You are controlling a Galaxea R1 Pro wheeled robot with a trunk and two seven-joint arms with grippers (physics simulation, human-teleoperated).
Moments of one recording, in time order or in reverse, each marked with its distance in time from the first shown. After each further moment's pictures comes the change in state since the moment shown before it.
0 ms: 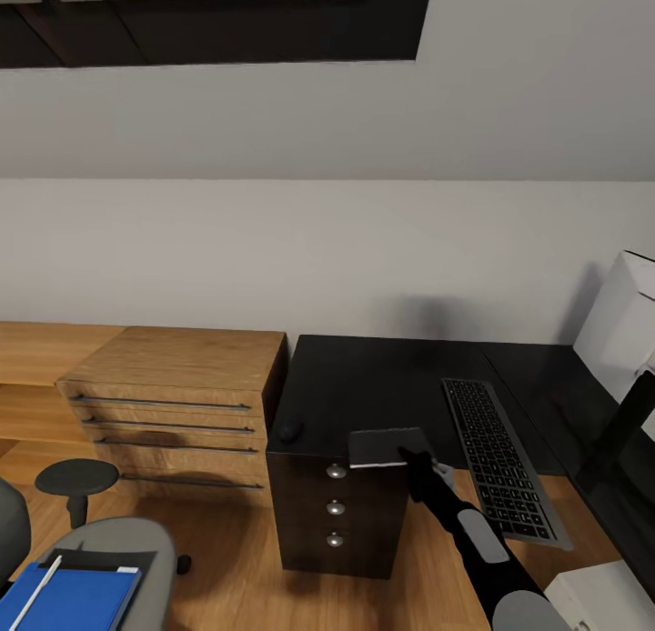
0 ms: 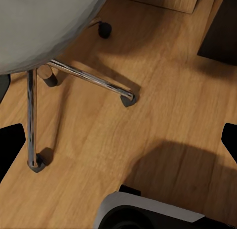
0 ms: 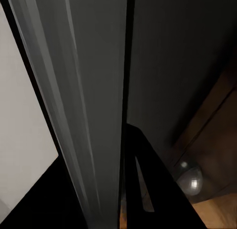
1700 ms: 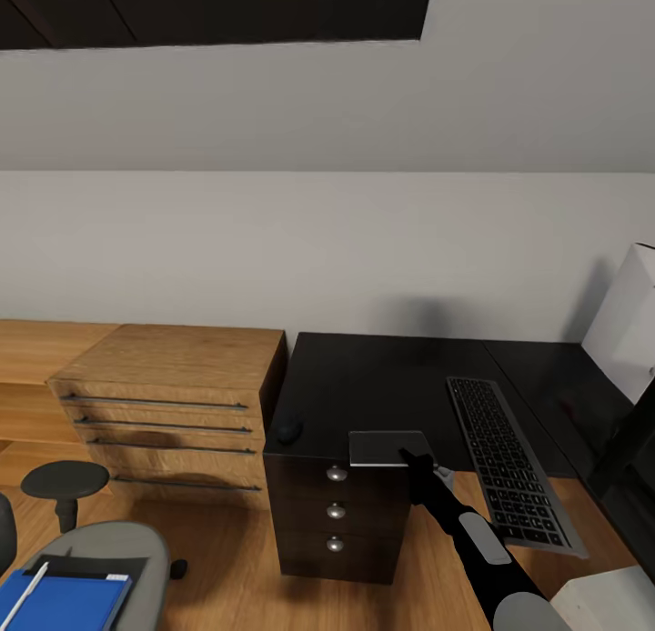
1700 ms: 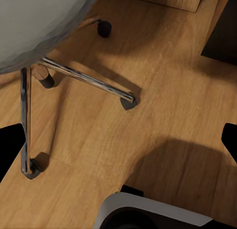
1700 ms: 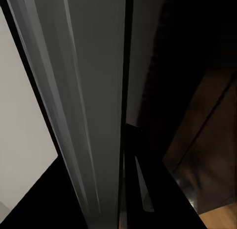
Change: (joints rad) left arm 0.000 0.003 0.003 0.000 0.003 0.001 0.002; right arm 0.000 -0.004 0.001 0.022 -0.070 0.014 -0.005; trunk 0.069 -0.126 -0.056
